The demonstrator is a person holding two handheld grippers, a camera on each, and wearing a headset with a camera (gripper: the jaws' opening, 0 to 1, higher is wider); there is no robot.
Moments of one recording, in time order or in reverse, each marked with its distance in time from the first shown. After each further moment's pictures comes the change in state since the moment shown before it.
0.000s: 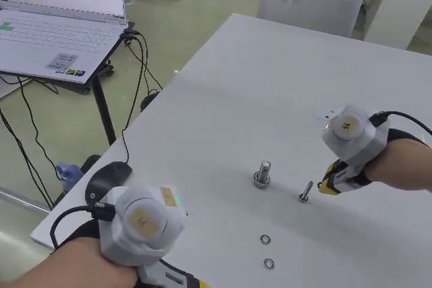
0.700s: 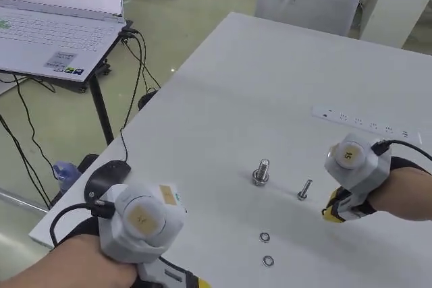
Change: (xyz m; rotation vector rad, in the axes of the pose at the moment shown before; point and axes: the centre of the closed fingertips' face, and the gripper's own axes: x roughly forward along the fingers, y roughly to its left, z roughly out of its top) left arm -0.001 0.003 0.000 0.009 -0.013 -0.002; right arm 0.025 0.029 -0.041 0.031 0.047 0.050
